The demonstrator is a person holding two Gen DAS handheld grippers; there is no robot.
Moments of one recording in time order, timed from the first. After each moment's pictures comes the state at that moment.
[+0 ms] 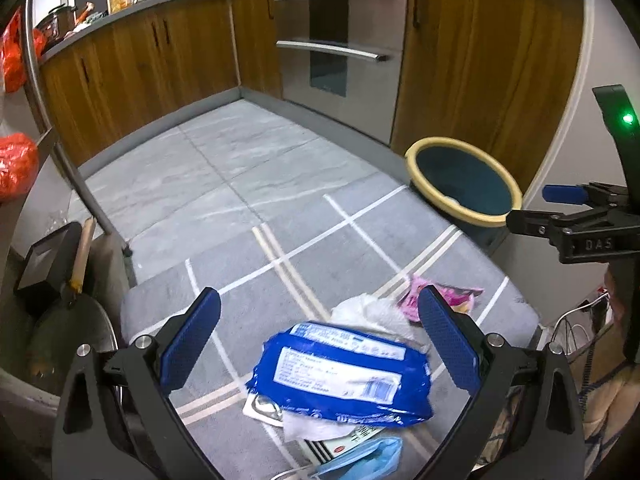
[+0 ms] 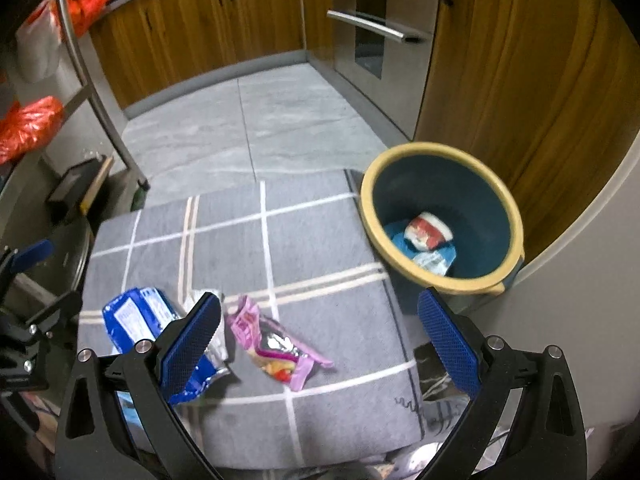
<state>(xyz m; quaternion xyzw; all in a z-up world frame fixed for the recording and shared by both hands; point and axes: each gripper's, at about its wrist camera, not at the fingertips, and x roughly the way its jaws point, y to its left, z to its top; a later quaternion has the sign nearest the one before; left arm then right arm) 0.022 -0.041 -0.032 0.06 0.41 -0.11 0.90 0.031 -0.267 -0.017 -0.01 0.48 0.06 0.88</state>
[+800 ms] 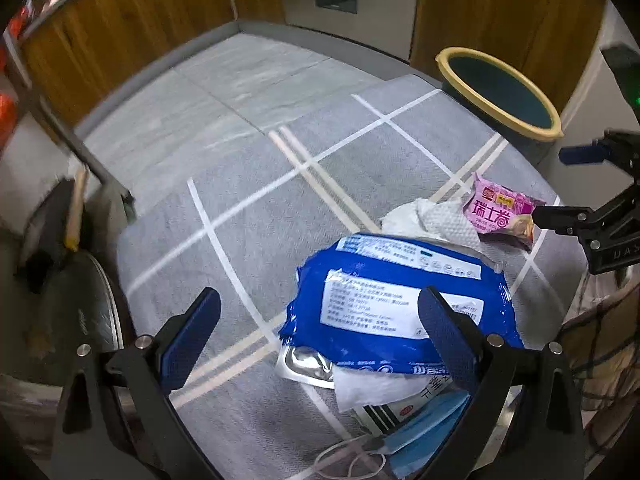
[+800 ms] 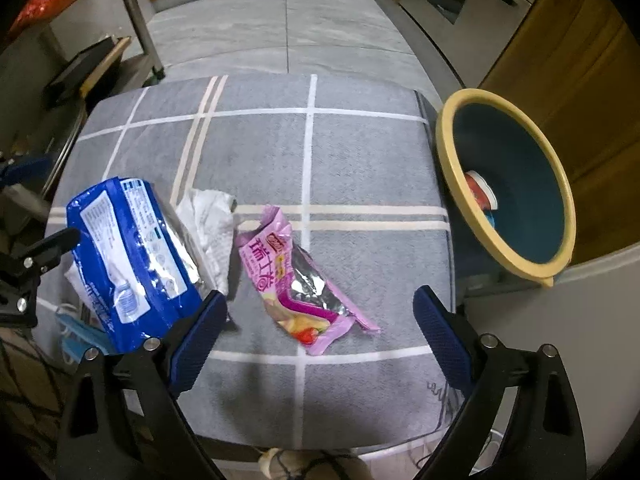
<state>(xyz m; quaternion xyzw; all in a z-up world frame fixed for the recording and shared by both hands) 0.036 -0.009 -0.109 0.08 0.52 -0.10 0.84 0.039 -0.210 -0.092 -0.12 0.58 0.11 0.80</state>
